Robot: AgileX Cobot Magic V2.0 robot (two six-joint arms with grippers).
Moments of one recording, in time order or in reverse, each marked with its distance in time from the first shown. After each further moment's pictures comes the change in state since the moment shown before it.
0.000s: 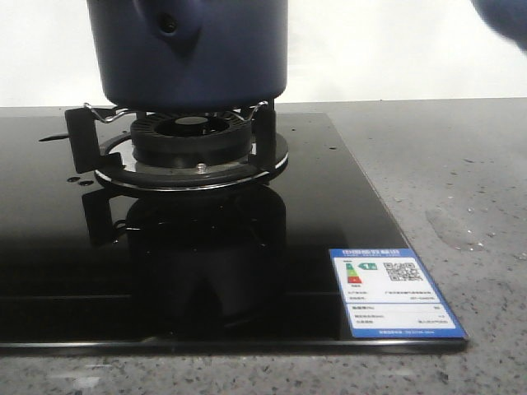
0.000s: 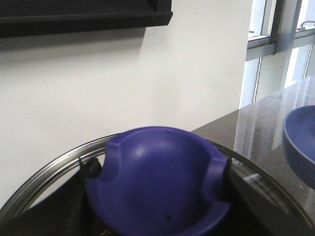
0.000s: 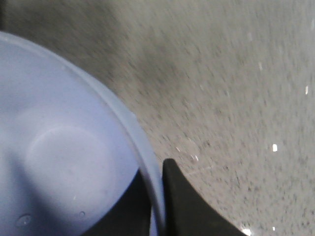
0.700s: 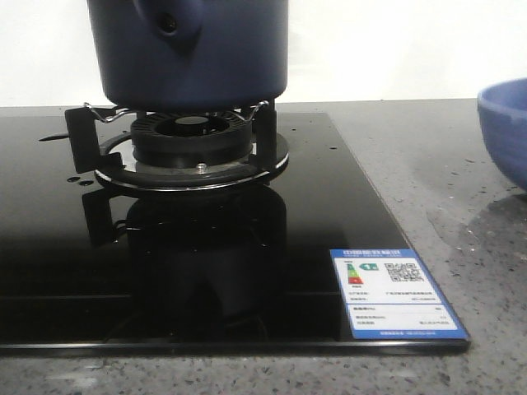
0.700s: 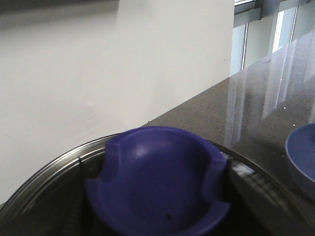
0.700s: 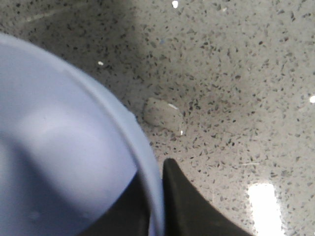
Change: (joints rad) left arm 0.000 0.108 0.000 -0.024 0.053 0.110; right arm -0.100 0.026 0.294 0.082 -0.196 -0.042
